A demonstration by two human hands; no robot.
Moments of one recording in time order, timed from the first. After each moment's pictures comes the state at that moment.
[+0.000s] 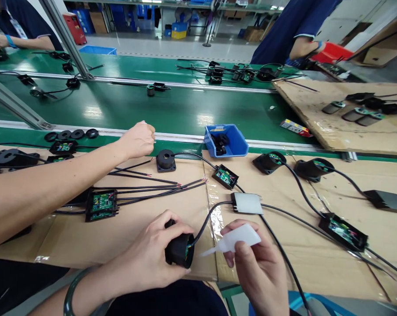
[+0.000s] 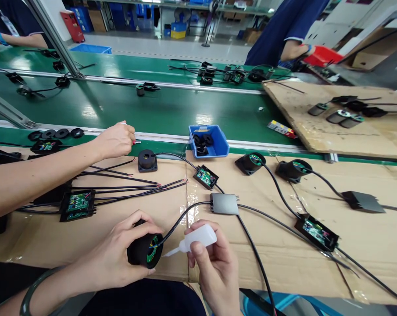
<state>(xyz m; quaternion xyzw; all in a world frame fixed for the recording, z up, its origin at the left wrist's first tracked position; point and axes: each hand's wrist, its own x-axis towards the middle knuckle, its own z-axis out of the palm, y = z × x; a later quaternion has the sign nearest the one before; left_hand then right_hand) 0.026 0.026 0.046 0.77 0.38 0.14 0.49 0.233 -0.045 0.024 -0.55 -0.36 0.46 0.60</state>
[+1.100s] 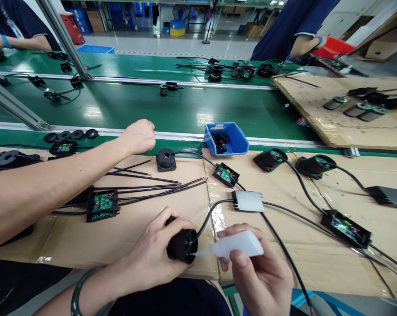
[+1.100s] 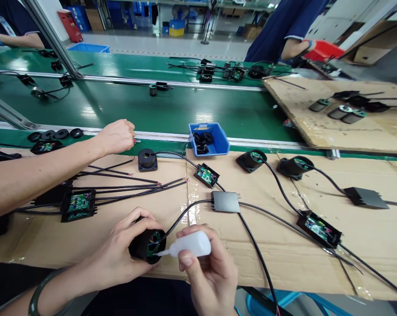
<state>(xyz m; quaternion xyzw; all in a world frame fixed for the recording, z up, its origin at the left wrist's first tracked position) 0.028 0.022 0.040 0.76 0.38 0.21 0.48 0.208 -0.046 0.043 -0.56 -0.43 0.35 0.62</state>
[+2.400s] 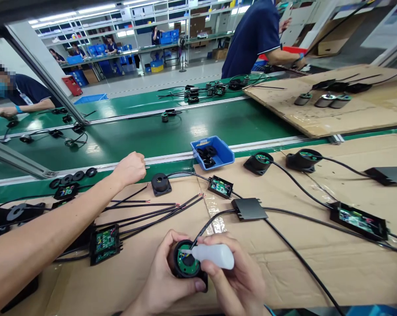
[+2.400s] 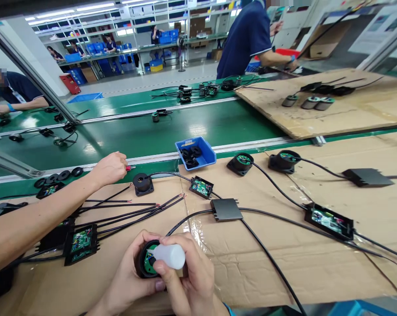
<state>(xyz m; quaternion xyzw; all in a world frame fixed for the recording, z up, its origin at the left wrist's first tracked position) 0.044 0.024 0.000 0.49 0.36 0.34 0.72 0.199 -0.019 0.021 -0.50 -0.59 0.20 0.61</state>
